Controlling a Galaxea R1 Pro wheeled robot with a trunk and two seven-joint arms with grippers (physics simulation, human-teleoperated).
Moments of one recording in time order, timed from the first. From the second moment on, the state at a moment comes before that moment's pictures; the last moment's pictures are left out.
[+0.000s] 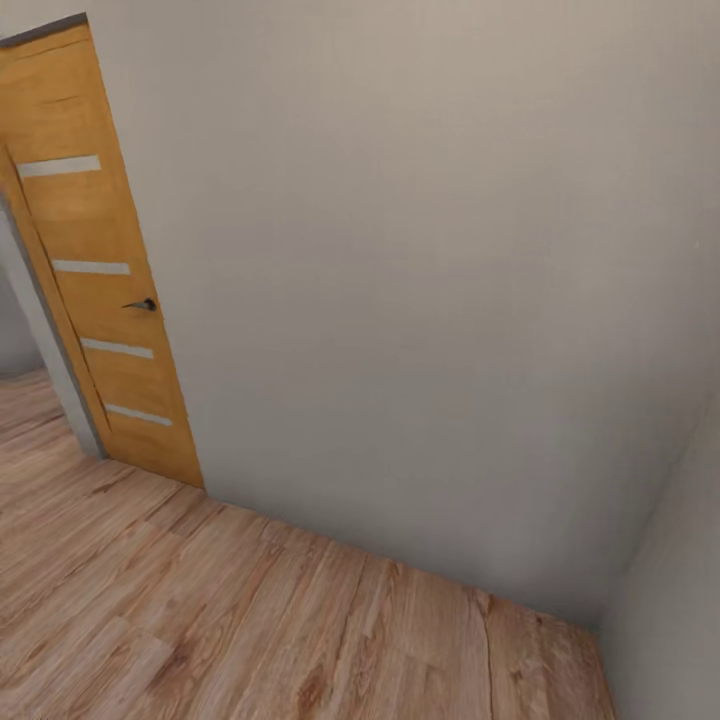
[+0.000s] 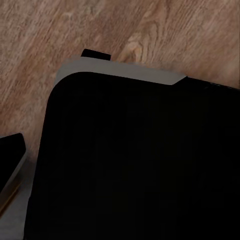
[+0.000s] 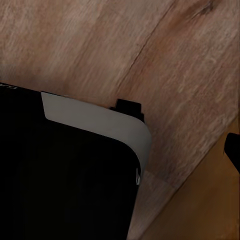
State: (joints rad) left arm 0.00 -0.03 0.01 -0.09 0.23 -0.10 0.00; right arm -0.17 -0.08 0.47 0.03 -0.28 -0.13 0.17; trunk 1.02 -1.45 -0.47
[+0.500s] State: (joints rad) left arm 0.00 -0.03 0.01 -0.09 0.23 -0.10 0.00; right arm -0.17 -0.08 0.47 0.03 -0.28 -0.13 0.17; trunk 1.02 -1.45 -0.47
